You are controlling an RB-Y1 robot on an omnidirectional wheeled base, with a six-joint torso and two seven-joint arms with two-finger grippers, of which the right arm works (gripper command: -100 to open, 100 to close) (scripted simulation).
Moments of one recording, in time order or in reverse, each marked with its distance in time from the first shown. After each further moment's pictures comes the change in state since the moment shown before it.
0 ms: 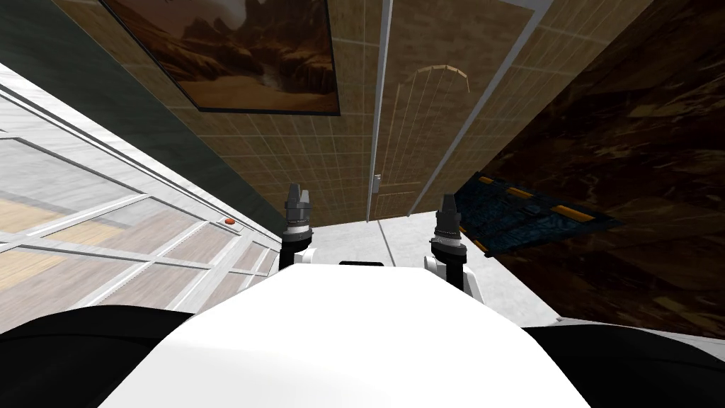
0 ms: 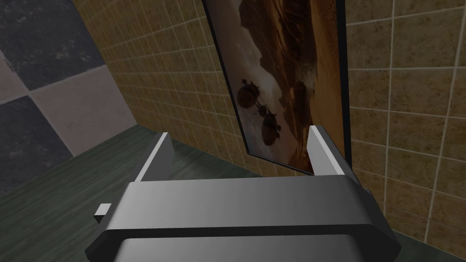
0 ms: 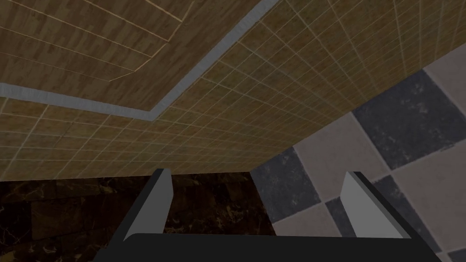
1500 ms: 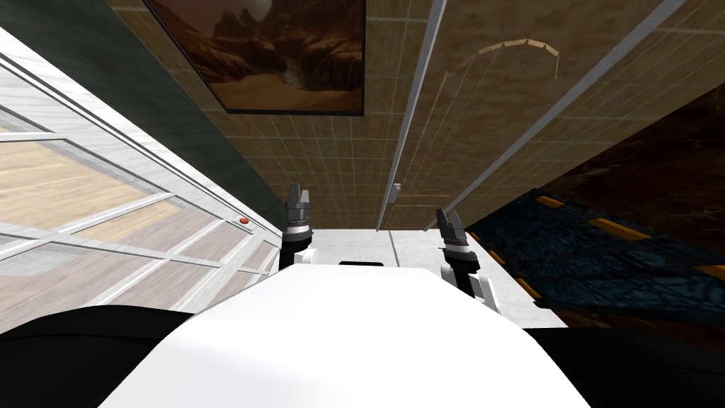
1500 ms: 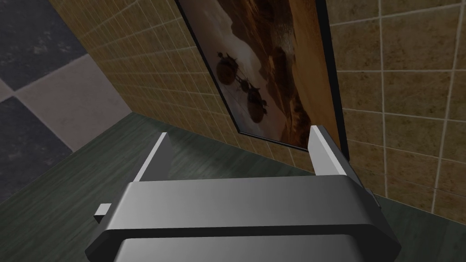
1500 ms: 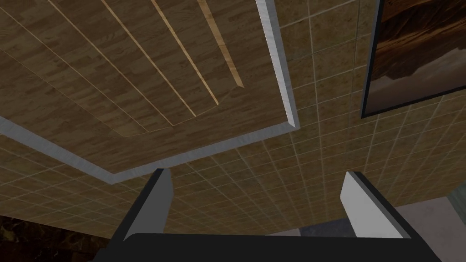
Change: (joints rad) arm -0.063 -0.041 -0.278 0.271 0.313 -0.112 0.077
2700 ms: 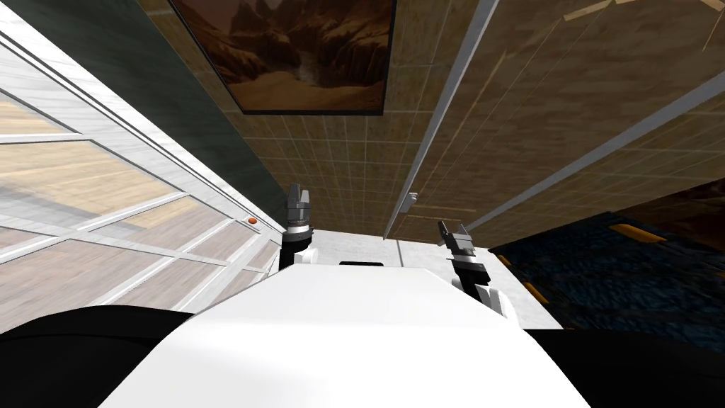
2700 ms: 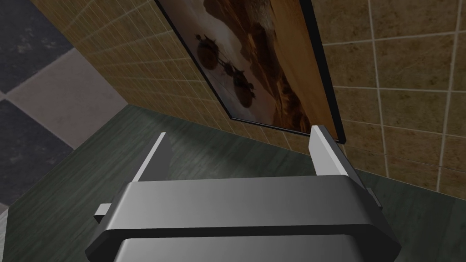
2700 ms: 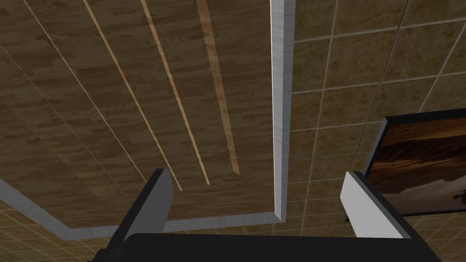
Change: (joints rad) arm -0.043 0.017 -0.204 0.201 0.235 -0.088 0.058
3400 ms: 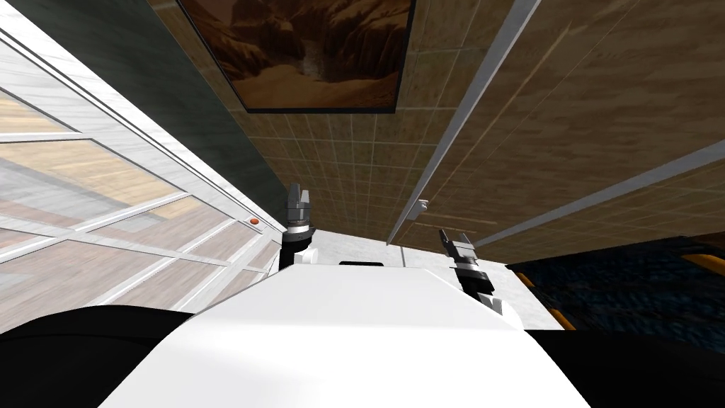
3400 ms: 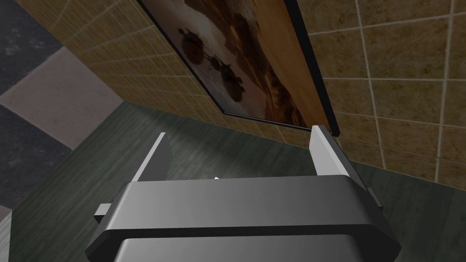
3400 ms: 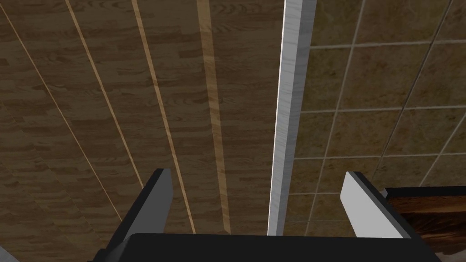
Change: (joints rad) arm -0.022 0.028 -0.115 0.110 0.133 -0.049 0.033
